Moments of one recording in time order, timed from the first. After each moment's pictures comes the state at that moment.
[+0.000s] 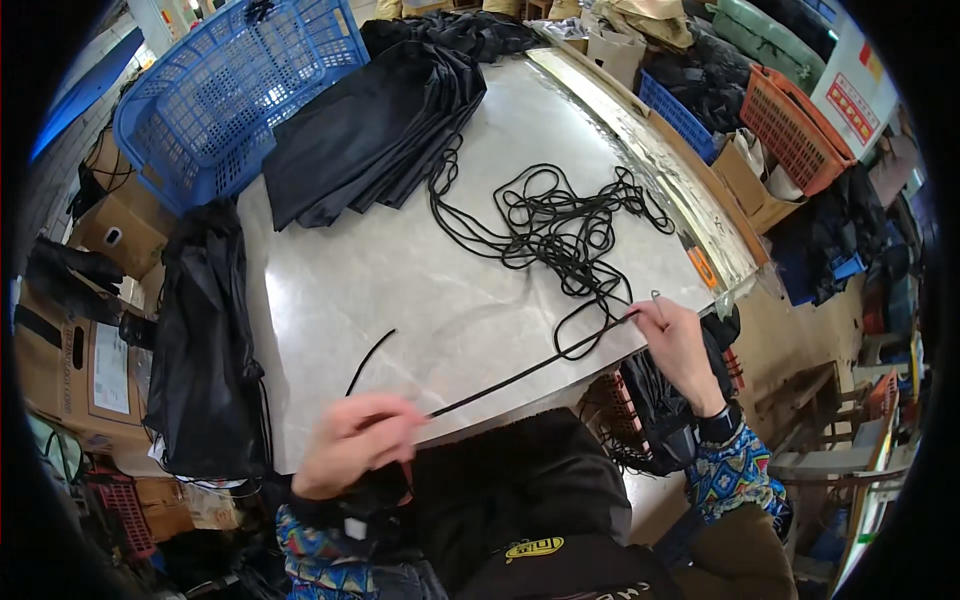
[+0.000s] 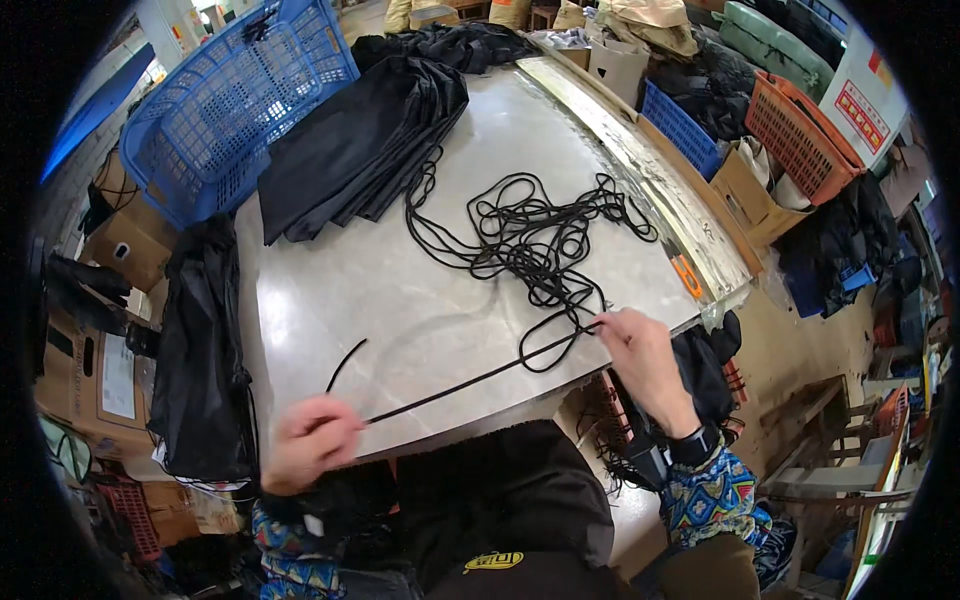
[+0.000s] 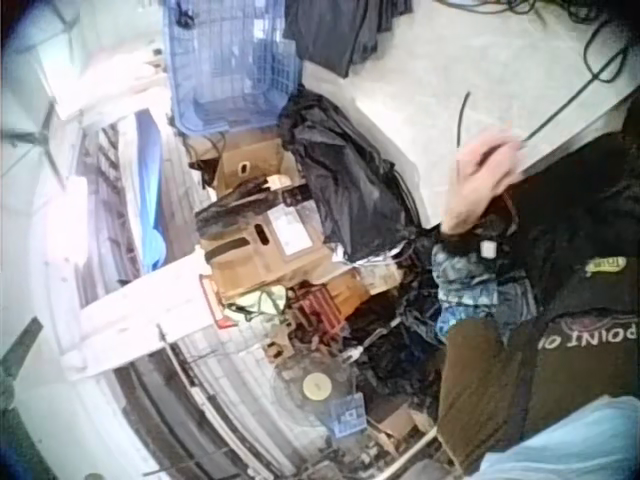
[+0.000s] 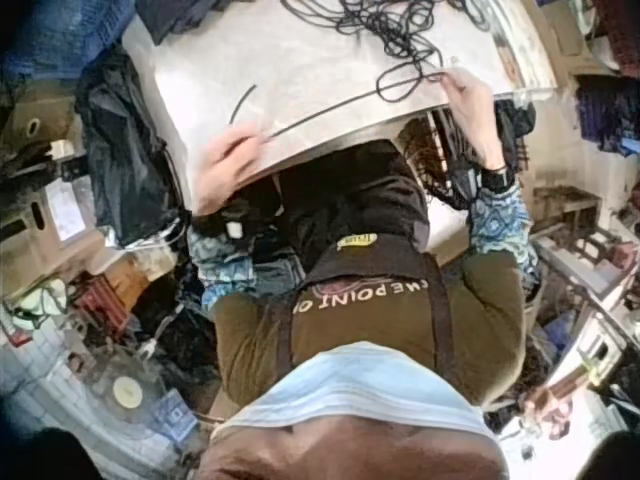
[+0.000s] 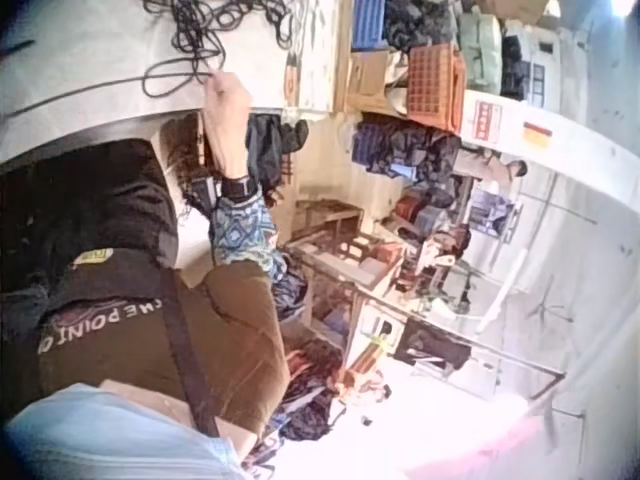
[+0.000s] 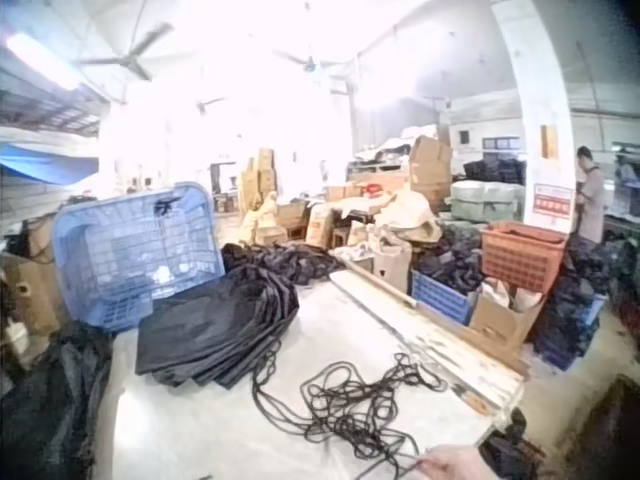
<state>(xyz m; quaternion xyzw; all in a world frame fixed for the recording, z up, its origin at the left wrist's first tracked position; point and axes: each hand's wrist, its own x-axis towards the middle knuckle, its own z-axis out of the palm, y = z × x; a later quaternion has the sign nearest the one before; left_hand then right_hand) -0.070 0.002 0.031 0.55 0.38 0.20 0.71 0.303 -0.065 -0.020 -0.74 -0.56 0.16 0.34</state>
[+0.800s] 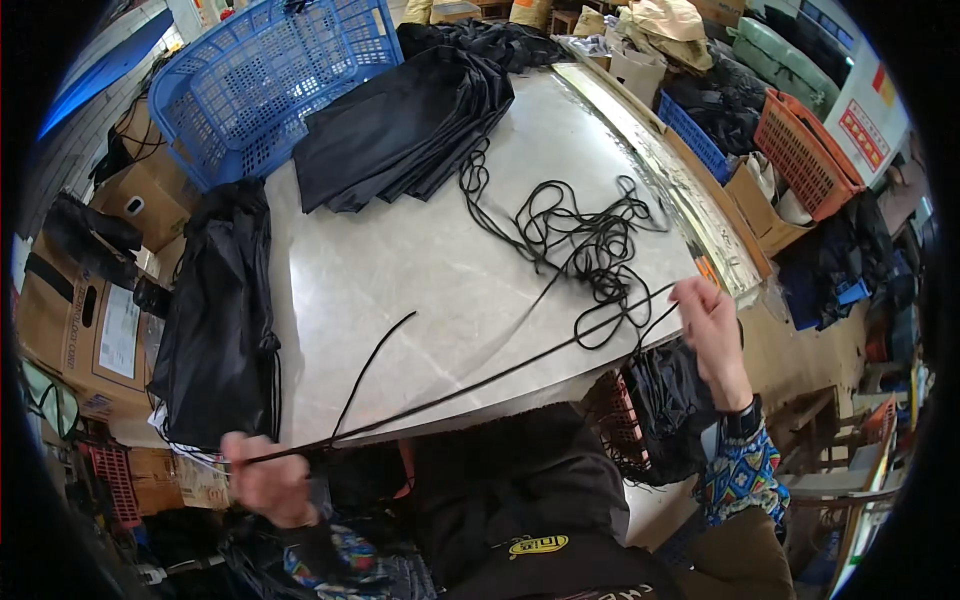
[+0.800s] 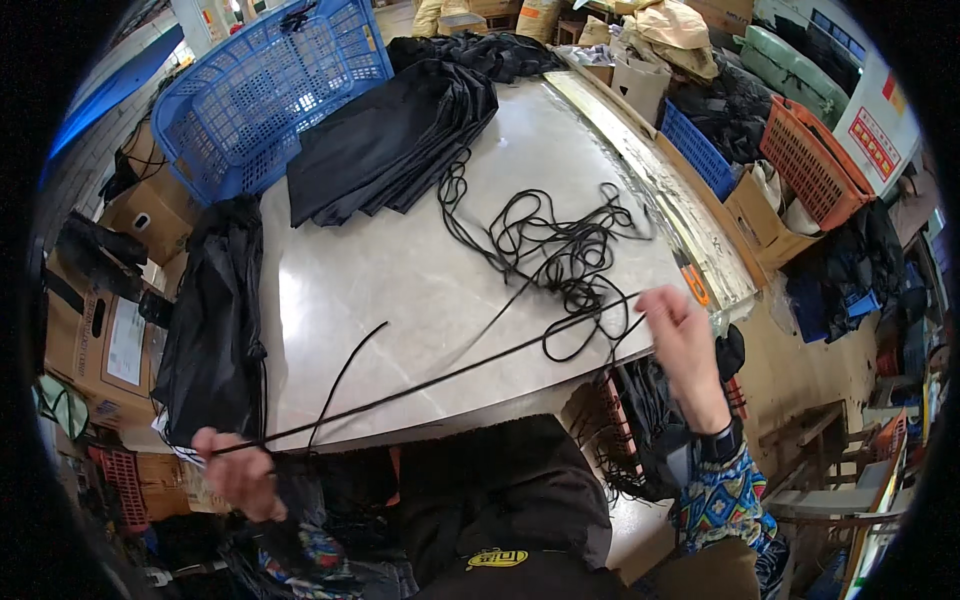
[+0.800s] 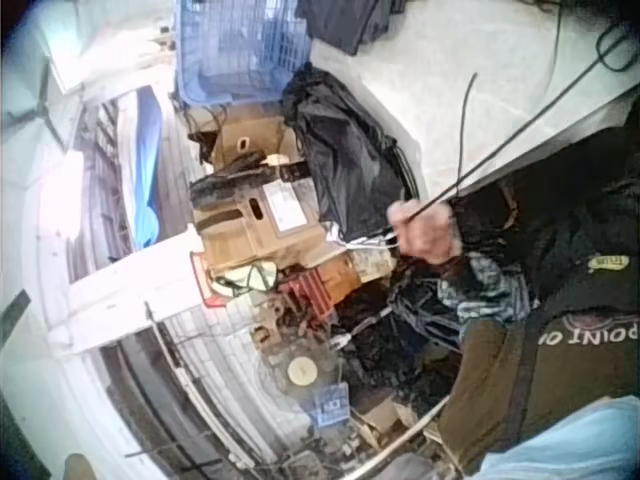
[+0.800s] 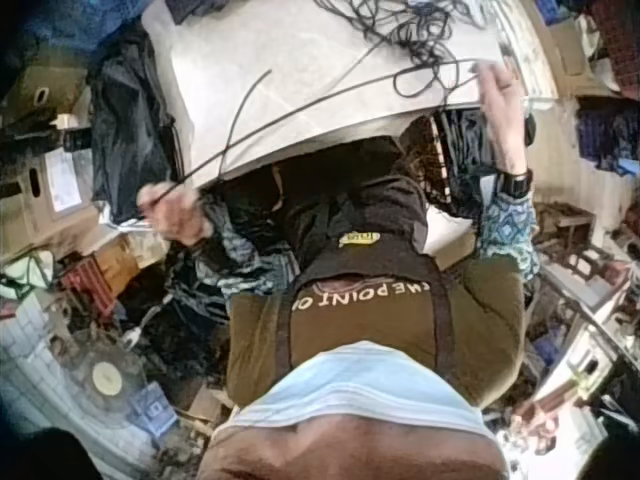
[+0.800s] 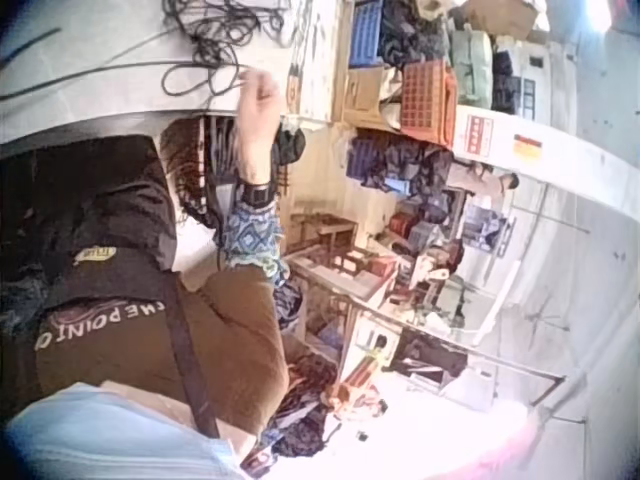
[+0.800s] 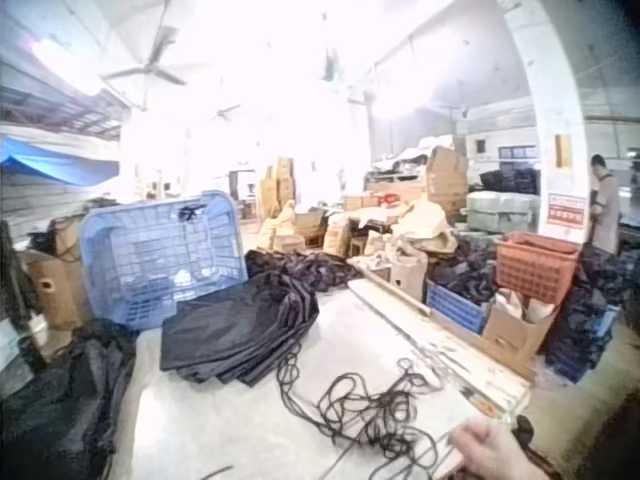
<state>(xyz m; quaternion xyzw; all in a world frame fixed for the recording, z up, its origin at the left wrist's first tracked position) -0.171 -0.064 0.006 0.25 -0.03 0.61 0.75 0.311 -0.076 0.013 -0.67 -0.43 0.31 0.52</state>
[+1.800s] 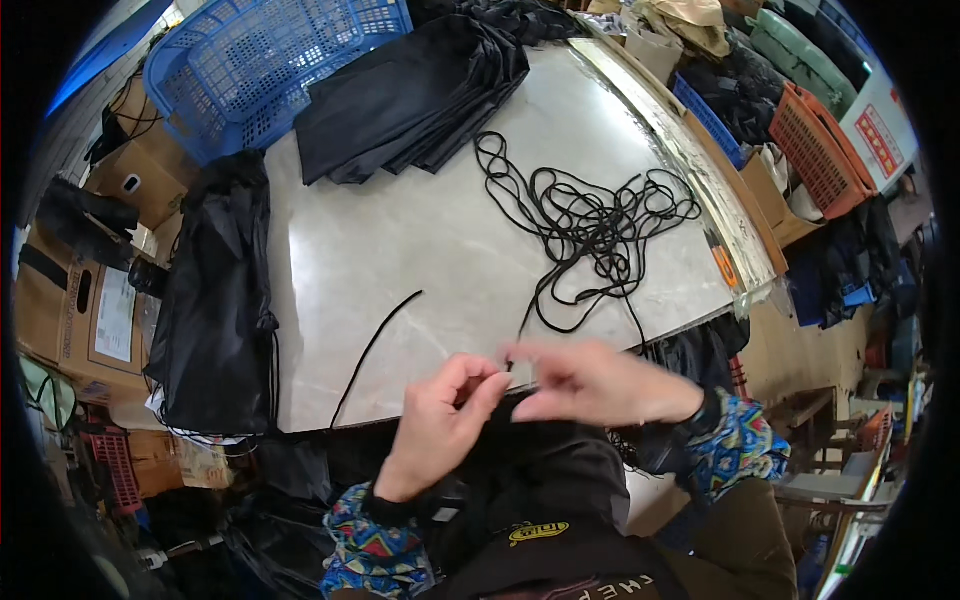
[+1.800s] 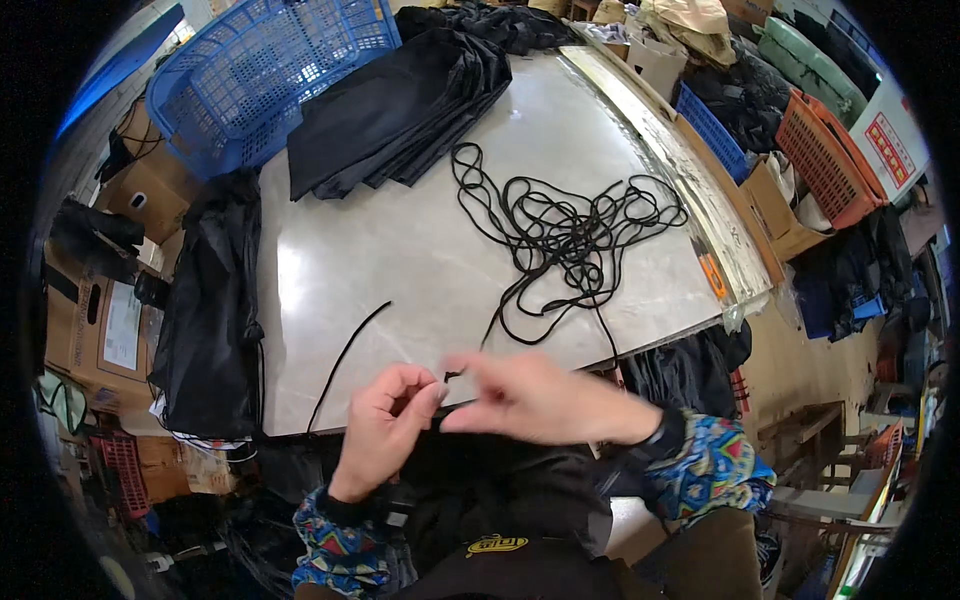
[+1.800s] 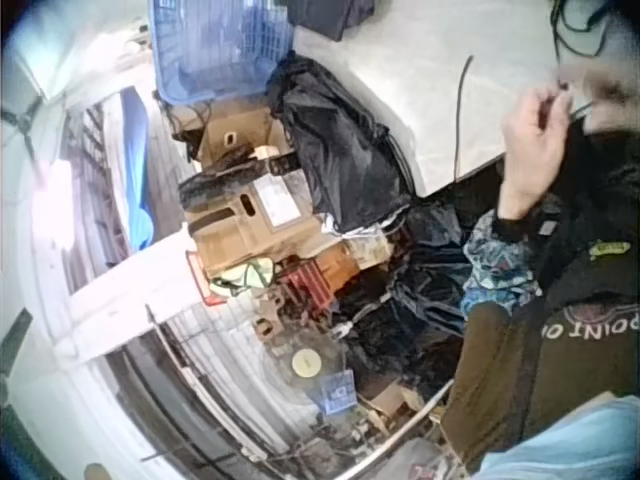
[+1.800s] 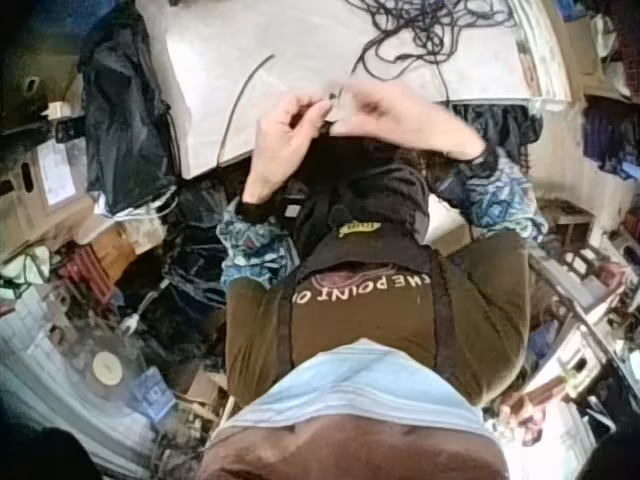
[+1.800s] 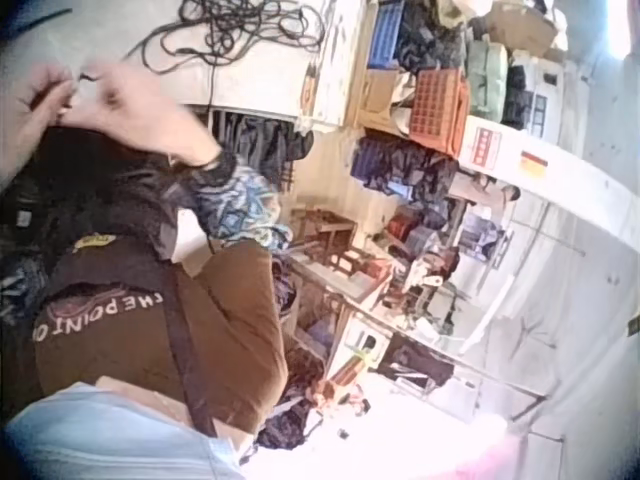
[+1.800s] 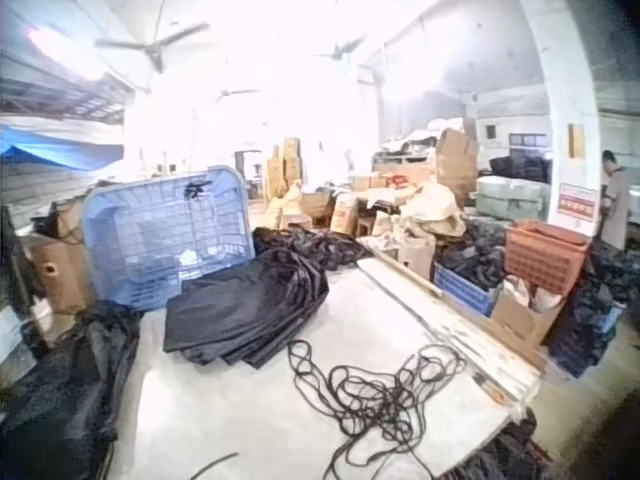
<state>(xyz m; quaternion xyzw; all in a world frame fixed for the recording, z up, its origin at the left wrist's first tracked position) -0.019 -0.042 0.005 0.64 0.43 0.35 0.53 0.191 -0.043 0.043 -0.43 -0.74 0.48 0.19</state>
